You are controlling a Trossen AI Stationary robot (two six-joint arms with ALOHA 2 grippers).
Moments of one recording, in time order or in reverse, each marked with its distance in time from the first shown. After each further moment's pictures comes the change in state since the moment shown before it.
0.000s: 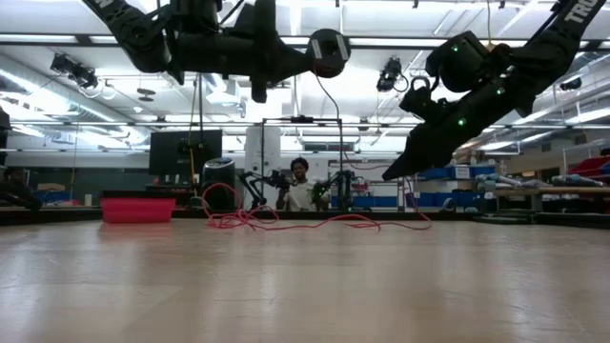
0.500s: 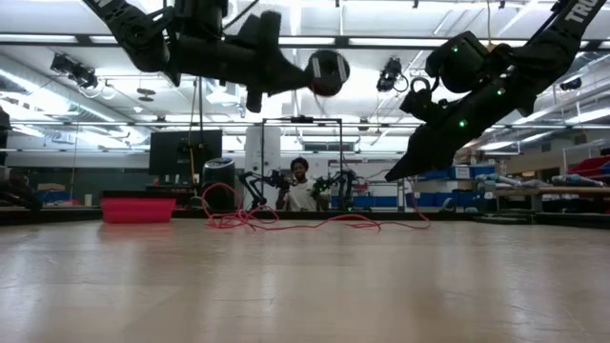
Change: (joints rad) left arm -0.011 0.000 0.000 -0.110 -0.070 -0.009; right arm -0.001 0.000 0.000 -0.020 0.037 -0.009
